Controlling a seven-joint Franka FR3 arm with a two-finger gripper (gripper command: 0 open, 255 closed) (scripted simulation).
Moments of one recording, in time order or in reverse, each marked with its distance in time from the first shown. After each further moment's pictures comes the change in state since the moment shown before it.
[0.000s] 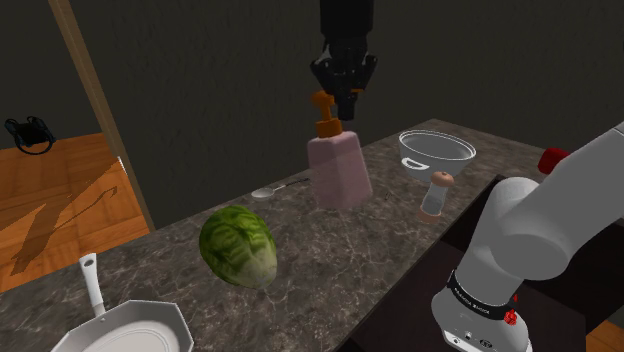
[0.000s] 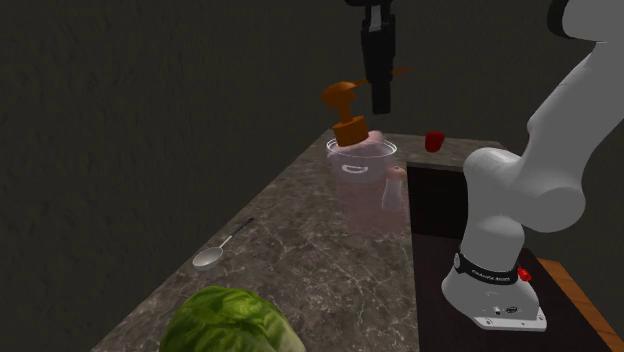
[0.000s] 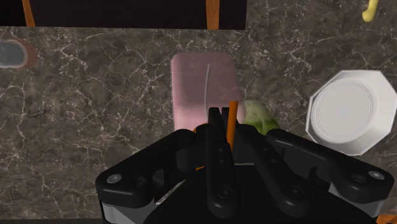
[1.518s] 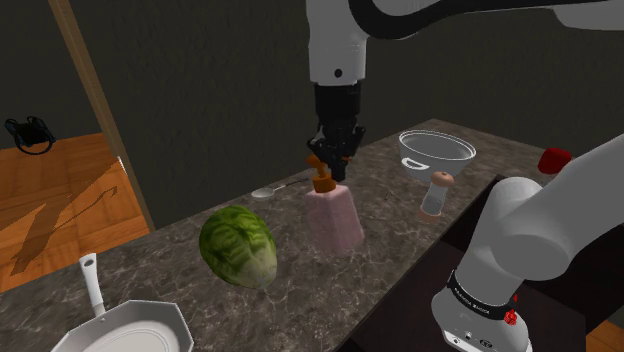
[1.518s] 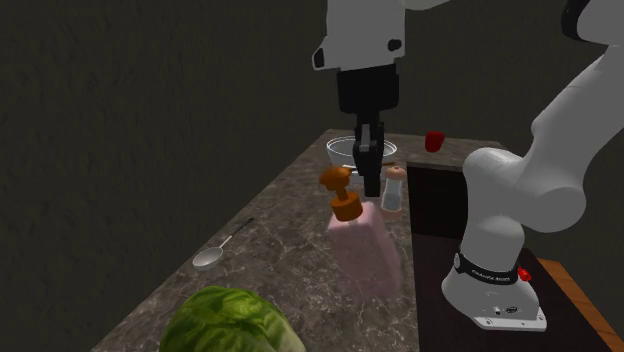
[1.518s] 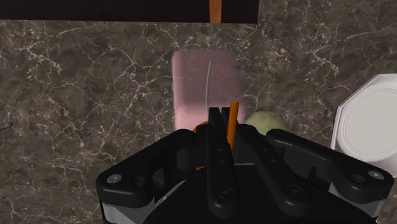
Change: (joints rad) arm 0.015 -0.084 0.023 -0.378 0.026 0.295 -0.032
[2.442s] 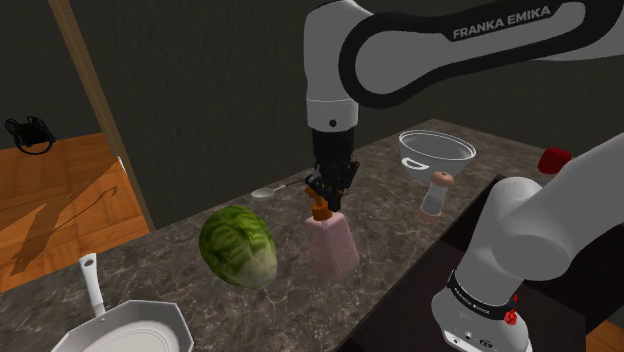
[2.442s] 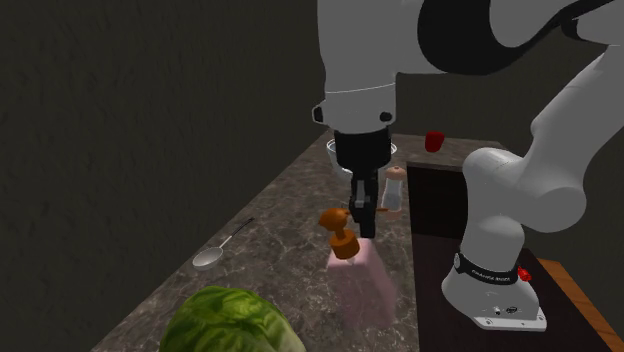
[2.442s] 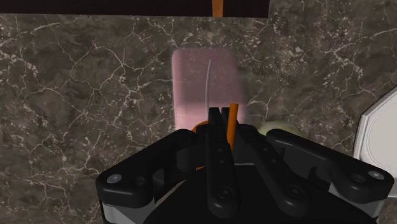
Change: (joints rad) arm 0.008 0.007 0.026 -0.182 0.019 0.190 -0.012
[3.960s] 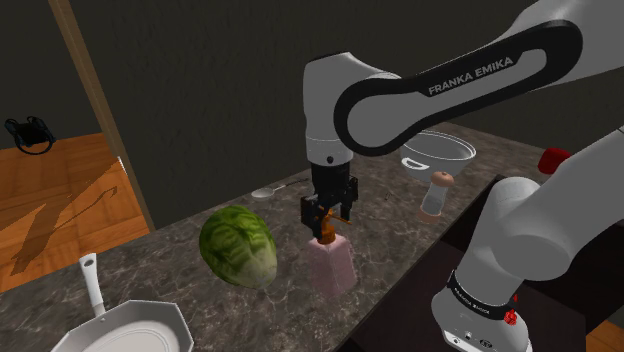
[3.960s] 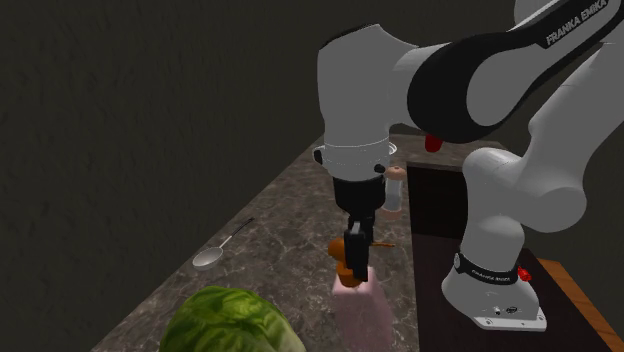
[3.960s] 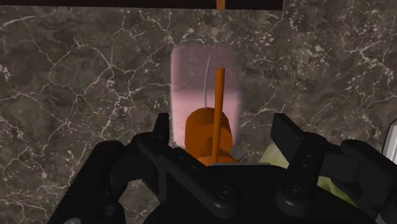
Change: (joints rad) arm 0.004 0.045 0.026 -0.135 0.016 0.180 -0.011
